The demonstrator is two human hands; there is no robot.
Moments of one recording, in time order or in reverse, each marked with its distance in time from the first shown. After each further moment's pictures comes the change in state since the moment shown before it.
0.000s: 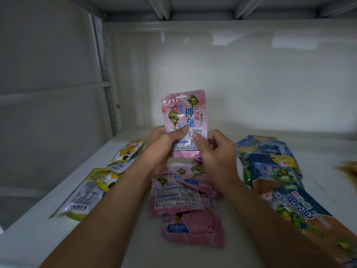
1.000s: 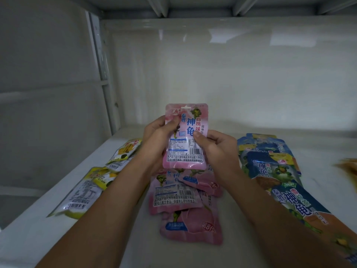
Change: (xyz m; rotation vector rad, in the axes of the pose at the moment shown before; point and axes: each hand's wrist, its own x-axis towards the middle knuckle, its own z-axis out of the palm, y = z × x) left_hand 0.000 0.005 0.001 -0.105 0.095 0.038; right_hand 0.007 -0.007 -0.003 0.377 -0.087 0.285
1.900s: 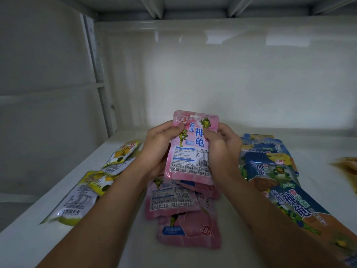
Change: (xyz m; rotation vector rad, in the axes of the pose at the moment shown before) left_hand -0.008 -0.001 0.007 -0.060 -0.127 -0.079; right_hand 0.000 -0.012 0.003 0.141 0.244 -0.006
